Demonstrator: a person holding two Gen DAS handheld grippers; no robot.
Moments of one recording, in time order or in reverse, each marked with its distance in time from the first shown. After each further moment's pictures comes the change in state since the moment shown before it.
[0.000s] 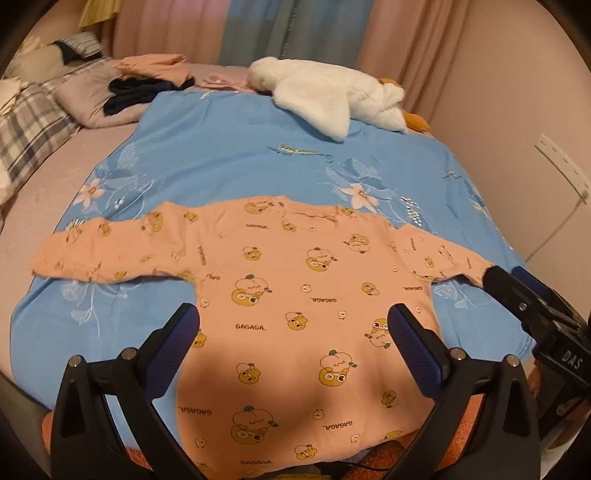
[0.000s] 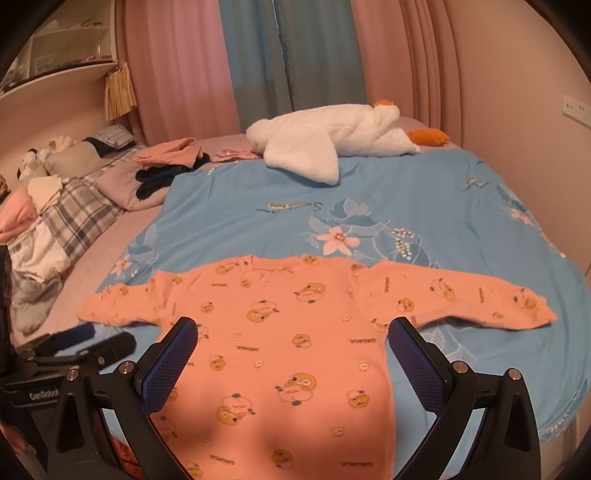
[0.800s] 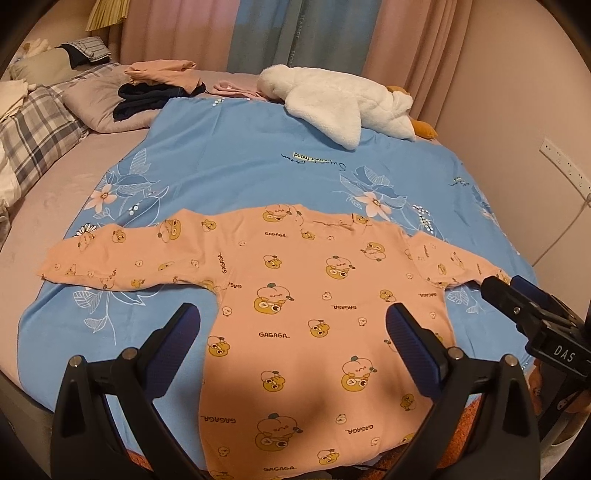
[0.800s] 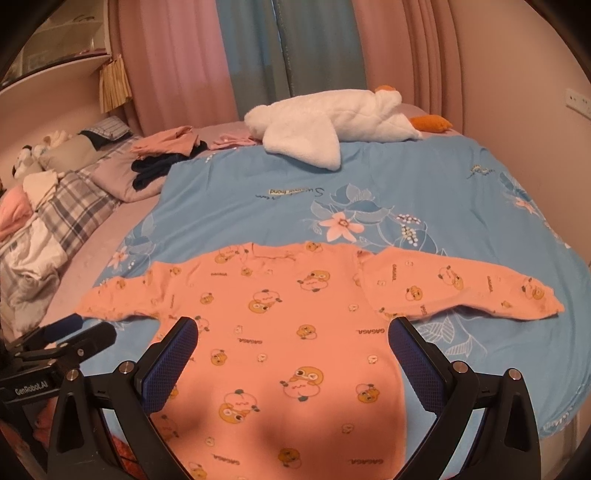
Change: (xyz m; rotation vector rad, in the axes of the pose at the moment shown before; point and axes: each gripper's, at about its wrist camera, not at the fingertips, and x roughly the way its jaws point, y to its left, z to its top) left arm -0.002 0.021 0.000 -0.010 -0.022 0.024; right arm 0.014 0.006 -0.004 0.013 0.045 -0.010
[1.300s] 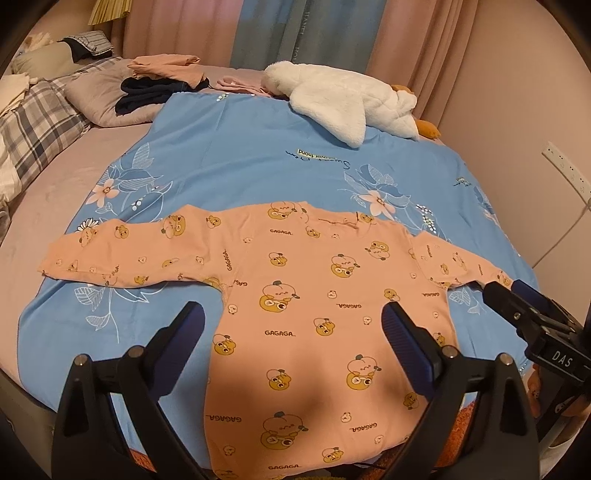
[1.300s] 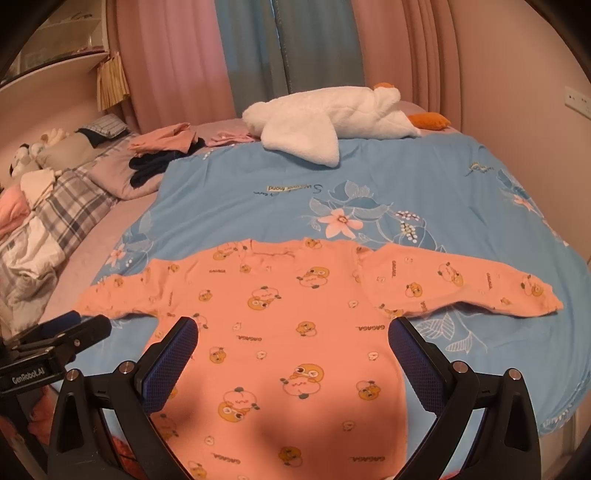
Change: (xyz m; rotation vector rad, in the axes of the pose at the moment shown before) left arm 0.000 0.007 0.000 -0.020 0.011 -0.004; right arm 0.001 0.002 -0.002 -0.005 0.010 -0.006
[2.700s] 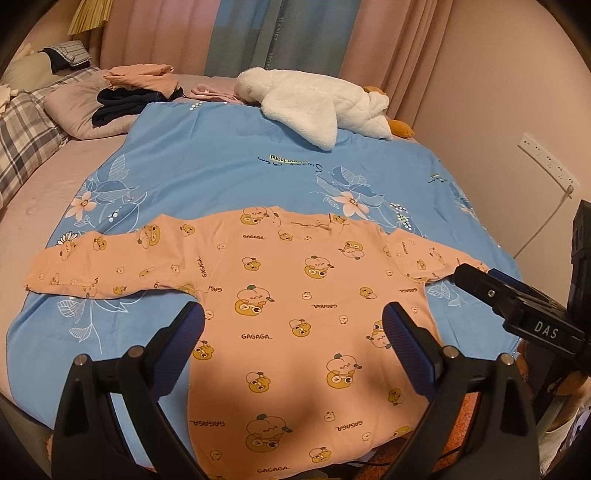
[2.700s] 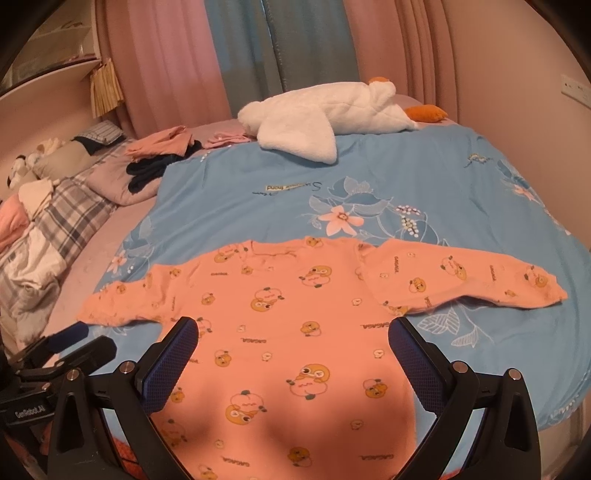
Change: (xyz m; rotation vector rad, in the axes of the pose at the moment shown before) left arm -0.002 -0.009 -0.003 0.052 -0.023 -0.086; right arm 0.003 -0.002 0.002 0.050 0.006 0.002
